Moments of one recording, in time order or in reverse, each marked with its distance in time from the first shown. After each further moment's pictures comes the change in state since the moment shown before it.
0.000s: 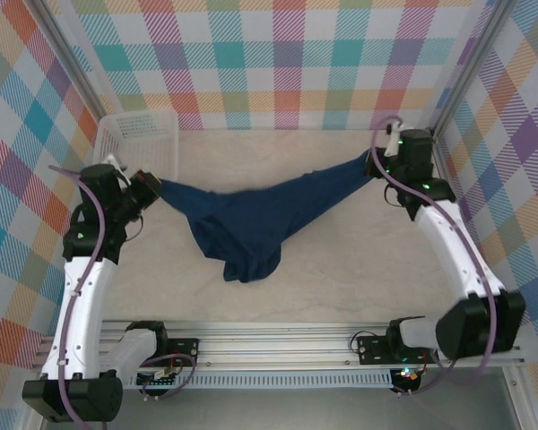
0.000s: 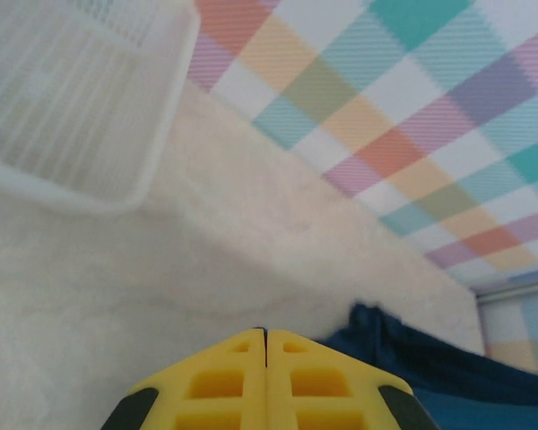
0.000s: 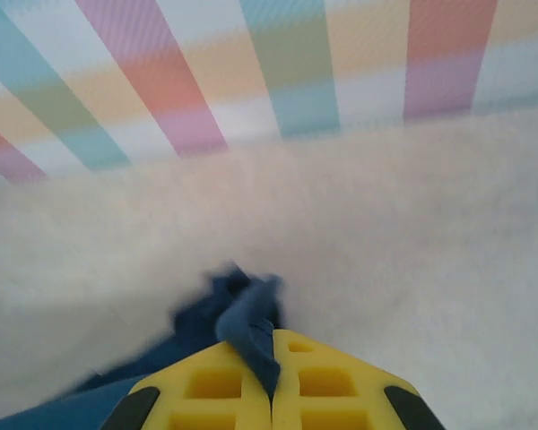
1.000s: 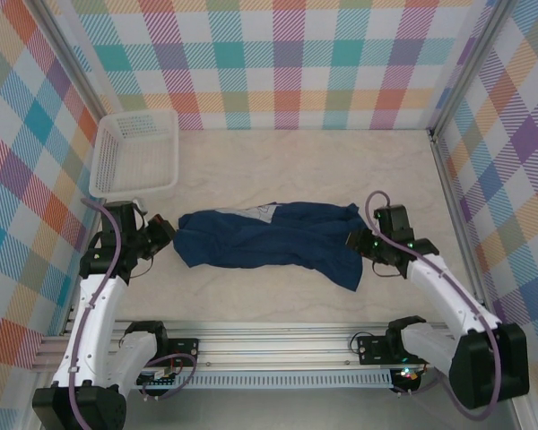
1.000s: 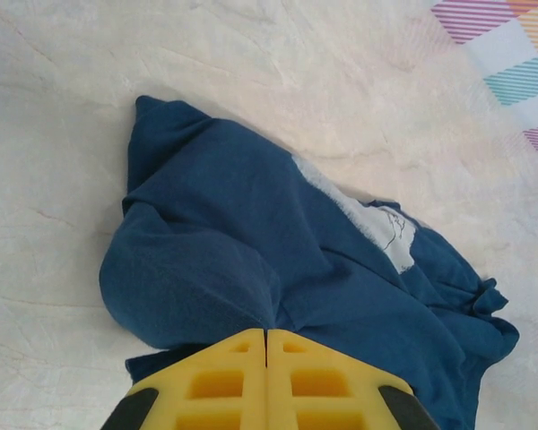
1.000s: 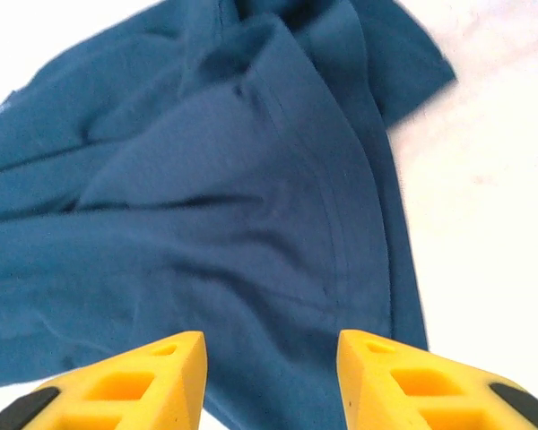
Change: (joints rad) left arm 0.018 -0.131 -0.359 -0.109 0.115 0.042; right arm 0.089 -0.191 -0.573 -0.139 -0.078 0.327
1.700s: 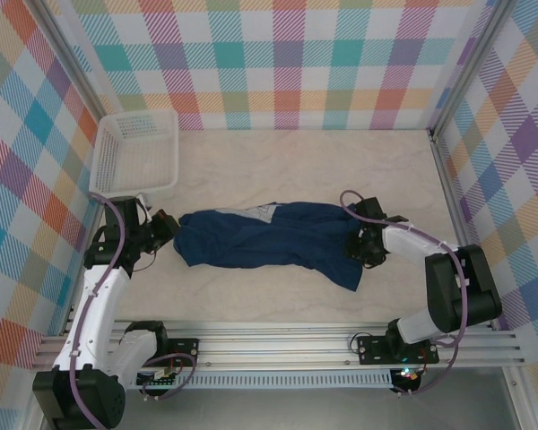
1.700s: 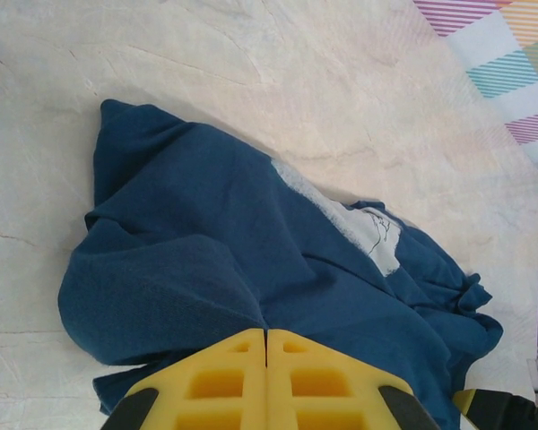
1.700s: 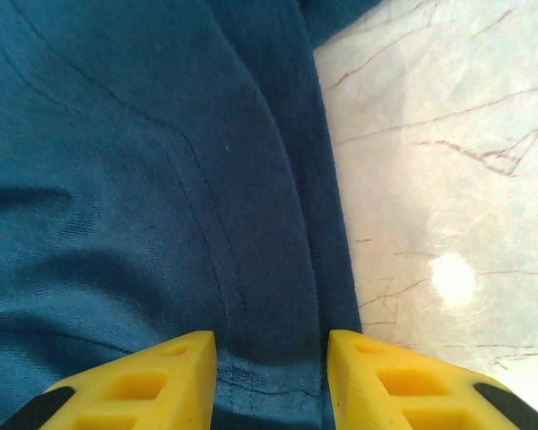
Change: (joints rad) left arm 0.000 0.070 -0.007 0.077 0.052 0.000; right arm 0.052 0.409 0.090 -0.063 0.100 -0.041
